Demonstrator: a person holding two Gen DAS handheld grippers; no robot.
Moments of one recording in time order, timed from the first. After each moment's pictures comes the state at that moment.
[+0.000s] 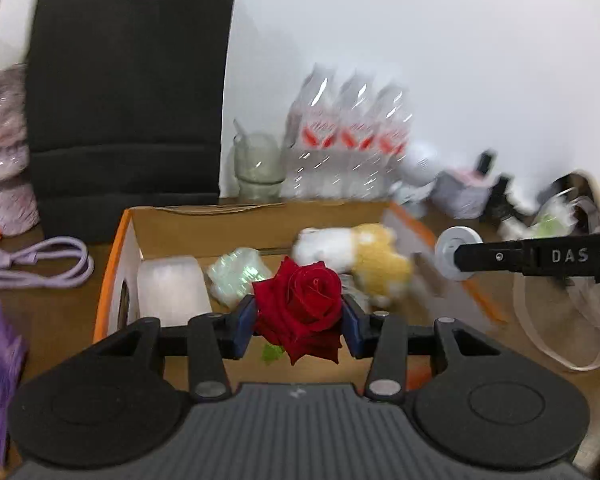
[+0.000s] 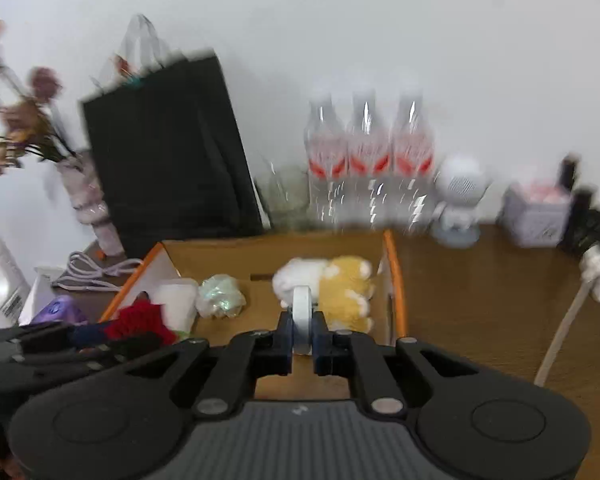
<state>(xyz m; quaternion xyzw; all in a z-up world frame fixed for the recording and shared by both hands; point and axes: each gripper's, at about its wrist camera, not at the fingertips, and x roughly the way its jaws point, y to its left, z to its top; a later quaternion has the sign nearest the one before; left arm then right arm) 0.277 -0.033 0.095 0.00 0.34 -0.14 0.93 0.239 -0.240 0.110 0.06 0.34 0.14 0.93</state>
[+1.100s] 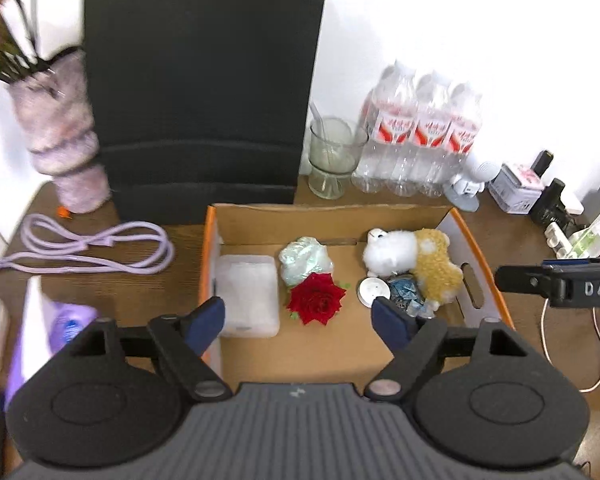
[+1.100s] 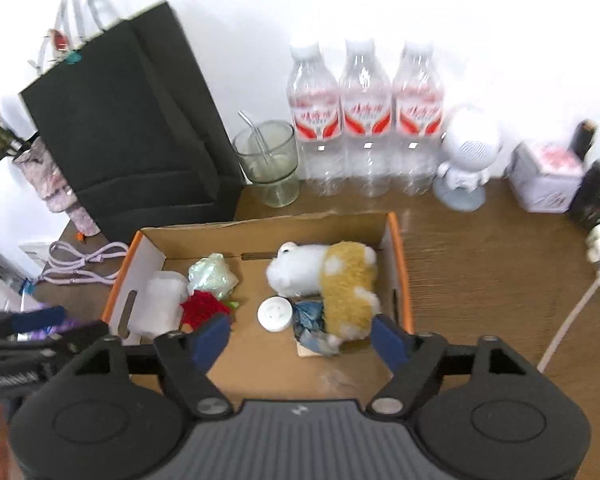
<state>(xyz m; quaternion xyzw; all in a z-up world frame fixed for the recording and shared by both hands) 0.276 0.016 0.190 -0.02 0.42 -0.06 0.90 0.292 -0.219 0.156 0.05 0.46 0.11 0.88</state>
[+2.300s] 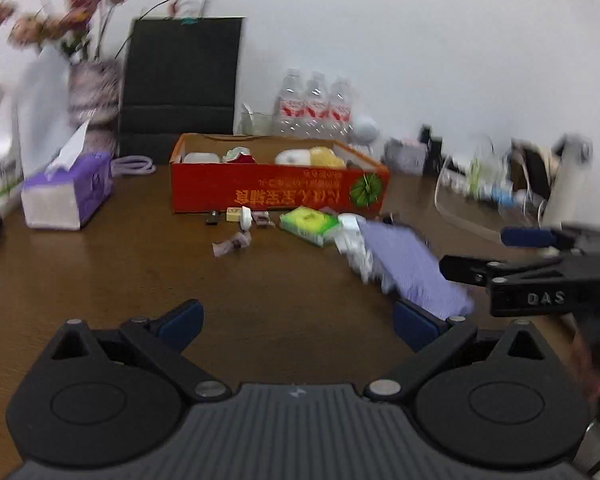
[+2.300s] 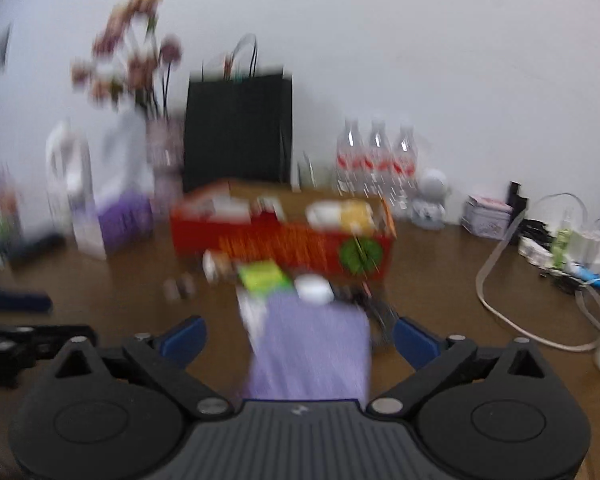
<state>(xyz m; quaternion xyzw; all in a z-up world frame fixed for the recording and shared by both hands) -0.074 -0.005 0.042 0.00 0.25 -0.12 0.96 -0.069 -0.235 0.028 -0.06 0.22 0.12 0.96</state>
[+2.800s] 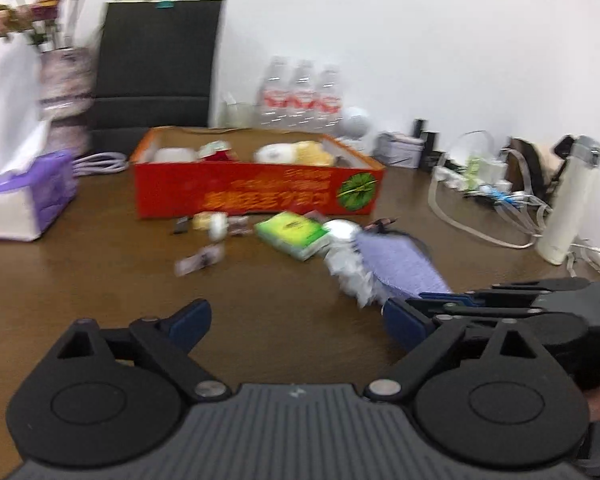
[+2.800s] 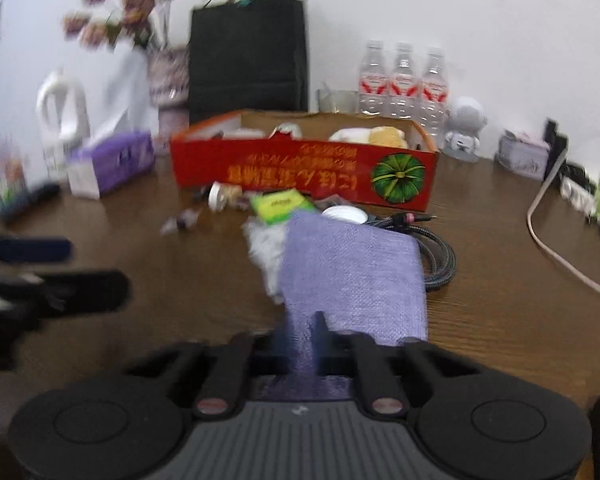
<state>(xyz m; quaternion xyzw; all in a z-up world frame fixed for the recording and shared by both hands) -0.010 -0.028 0.040 -0.02 0.27 -0.17 0.95 -0.019 -0.224 -0.010 -0.02 0.30 0.16 0.94</state>
